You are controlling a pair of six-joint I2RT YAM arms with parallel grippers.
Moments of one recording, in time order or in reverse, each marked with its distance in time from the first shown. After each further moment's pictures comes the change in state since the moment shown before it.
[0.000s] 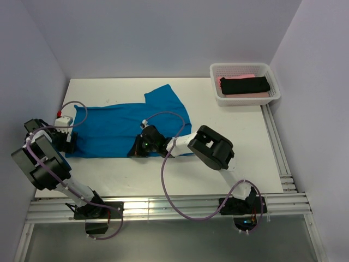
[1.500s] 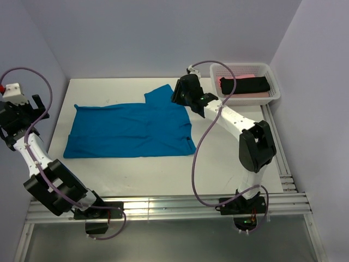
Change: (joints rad) left arm 0.077 -0.325 0.099 0.414 -0.005 -0.671; right arm -0.402 -0.414 0.203 -0.625 0.423 -0.402
